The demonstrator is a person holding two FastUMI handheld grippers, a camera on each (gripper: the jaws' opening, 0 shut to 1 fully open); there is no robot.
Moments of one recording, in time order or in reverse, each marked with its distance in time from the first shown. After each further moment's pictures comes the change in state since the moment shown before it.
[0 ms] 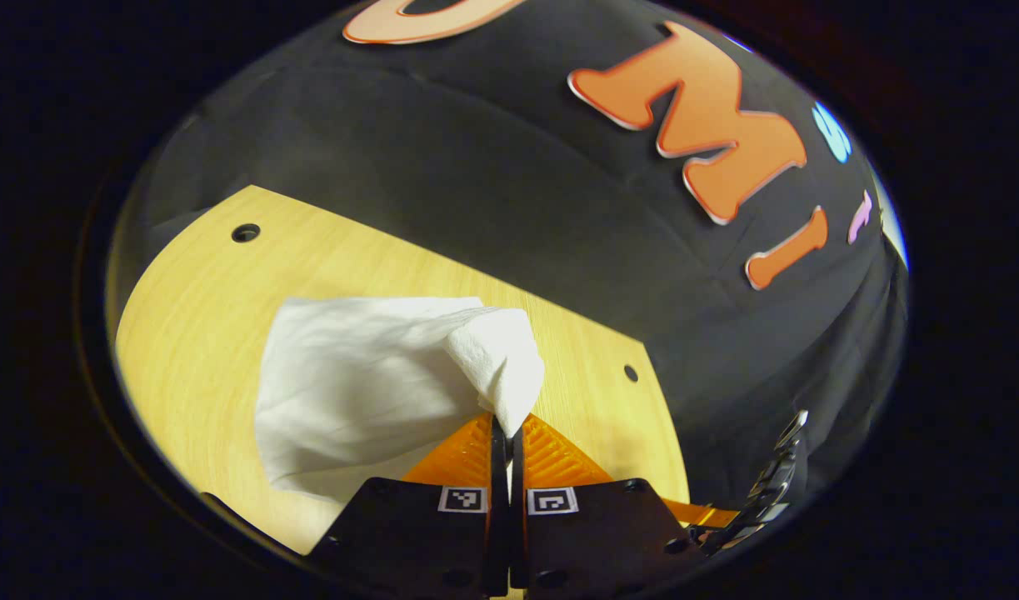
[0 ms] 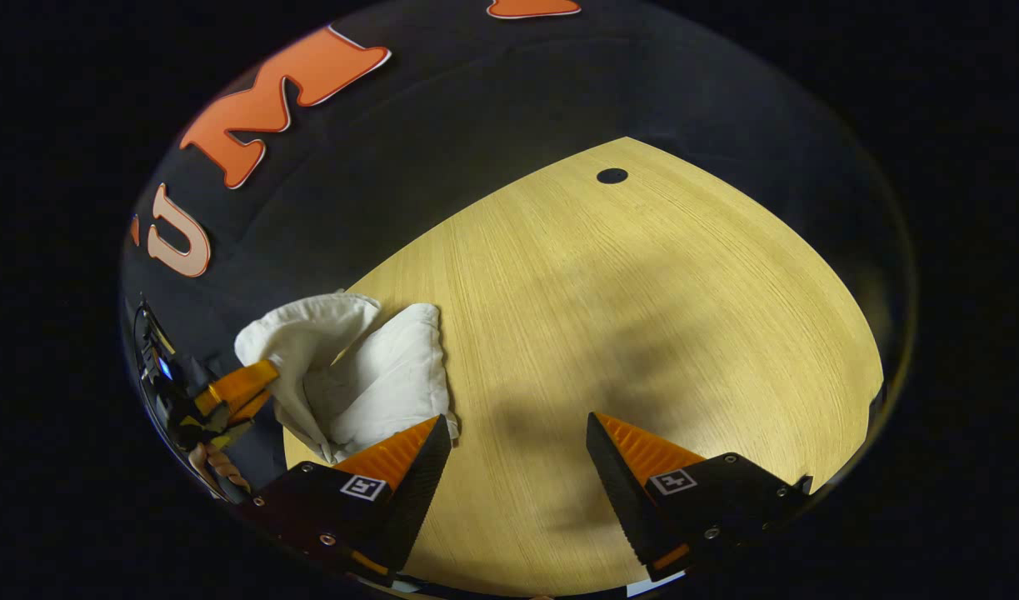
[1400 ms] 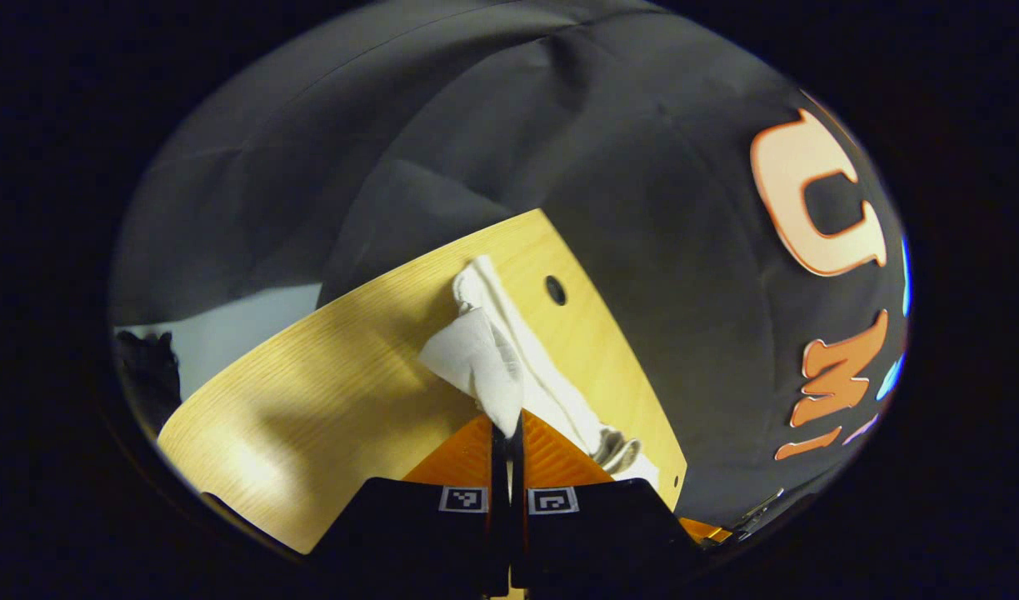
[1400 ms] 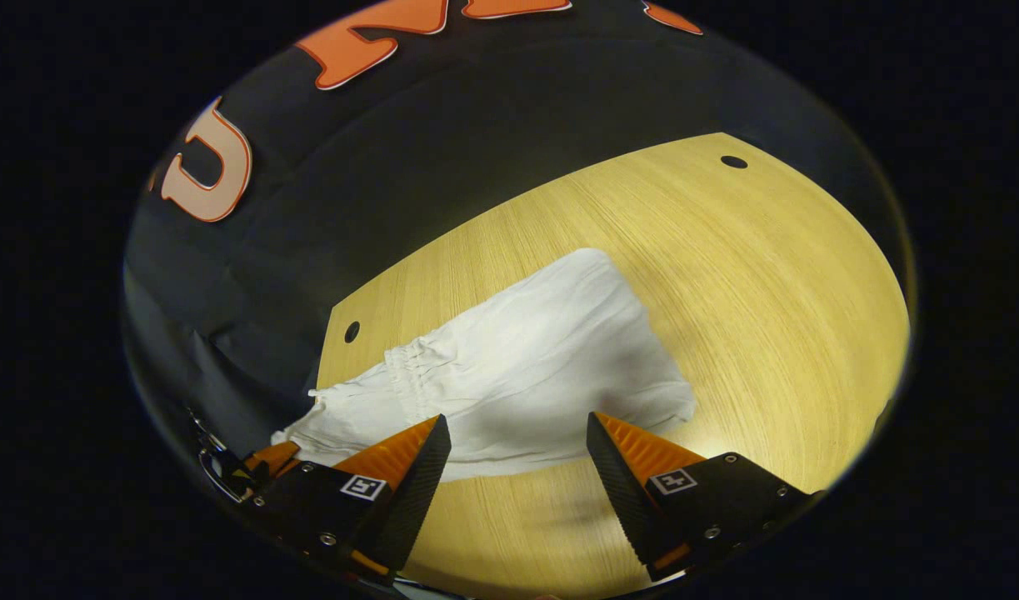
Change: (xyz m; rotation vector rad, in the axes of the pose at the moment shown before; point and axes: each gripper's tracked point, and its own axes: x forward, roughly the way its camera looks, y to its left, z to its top) left arm -0.173 0.385 0.045 -0.552 -0.208 0.178; right arm 0.055 0.227 -0.065 -0.068 0.009 0.024
